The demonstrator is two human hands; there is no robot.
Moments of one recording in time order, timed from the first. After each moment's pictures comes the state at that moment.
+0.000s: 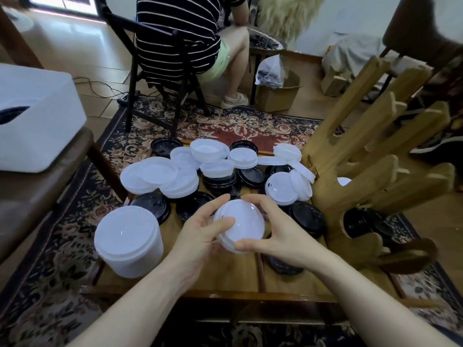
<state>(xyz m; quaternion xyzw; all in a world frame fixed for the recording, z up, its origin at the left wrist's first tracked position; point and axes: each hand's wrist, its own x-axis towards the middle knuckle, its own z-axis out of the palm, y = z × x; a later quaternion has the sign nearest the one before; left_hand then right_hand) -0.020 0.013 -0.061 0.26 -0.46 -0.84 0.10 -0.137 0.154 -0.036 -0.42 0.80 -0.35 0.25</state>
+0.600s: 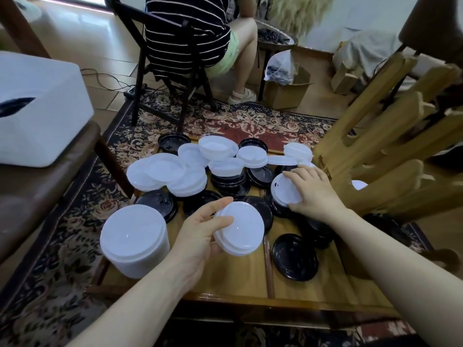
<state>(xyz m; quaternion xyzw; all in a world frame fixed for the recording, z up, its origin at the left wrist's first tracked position) -0.022 -0.002 -0.068 0.31 -0.43 -0.84 0.10 -0.272 0.149 -0.074 -0.45 0.89 0.05 -0.02</state>
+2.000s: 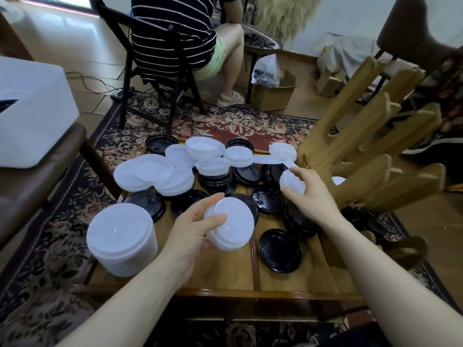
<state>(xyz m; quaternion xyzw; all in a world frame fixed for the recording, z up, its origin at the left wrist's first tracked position) -0.021 0.008 -0.063 0.29 -0.47 -0.83 0.10 -0.235 0.172 -0.052 -0.26 0.92 -0.30 0.05</state>
